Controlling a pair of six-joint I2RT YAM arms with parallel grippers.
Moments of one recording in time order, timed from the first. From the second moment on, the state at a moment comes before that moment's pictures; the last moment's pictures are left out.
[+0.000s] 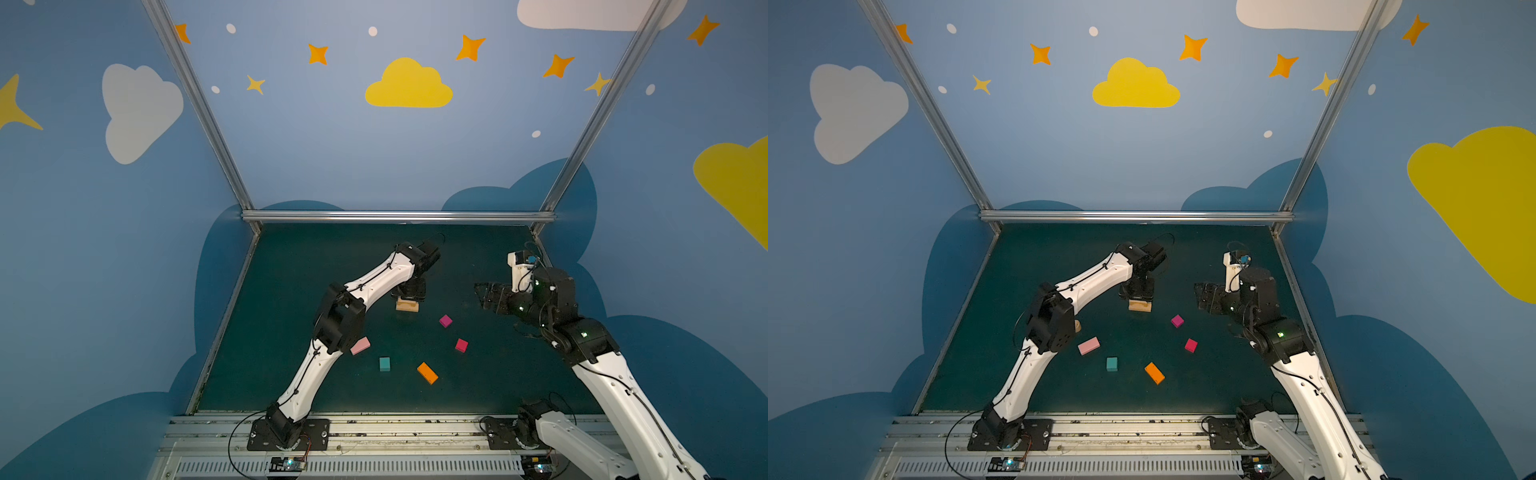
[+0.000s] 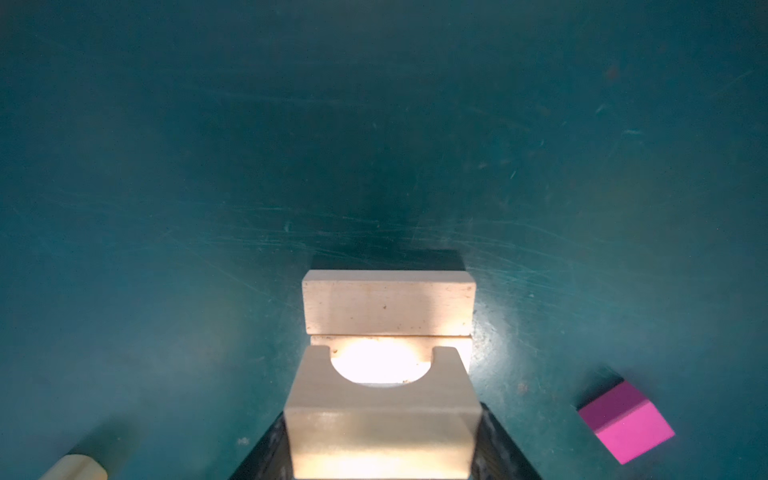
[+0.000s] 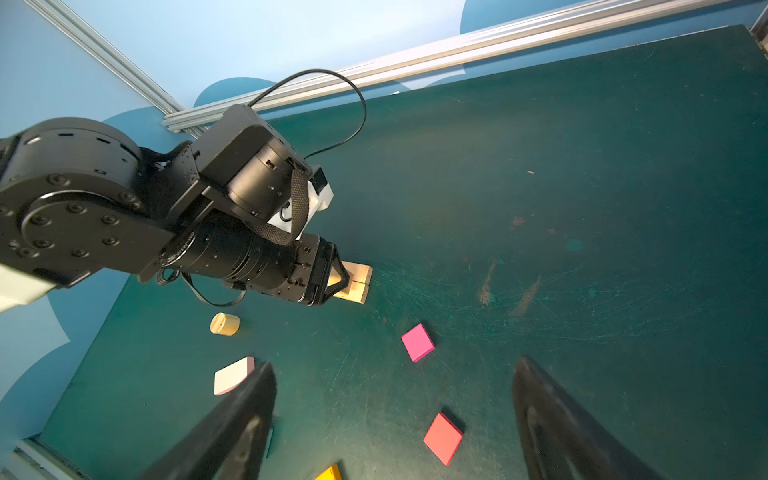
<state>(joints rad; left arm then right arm) -0.72 2.38 2.19 -1.25 -0.09 -0.65 0.34 0.87 0.97 -0.64 -0.12 0.34</state>
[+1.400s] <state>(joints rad) -0.72 2.38 2.16 -1.20 -0.08 -0.62 0.33 0.88 0.96 -0.64 -0.17 0.36</state>
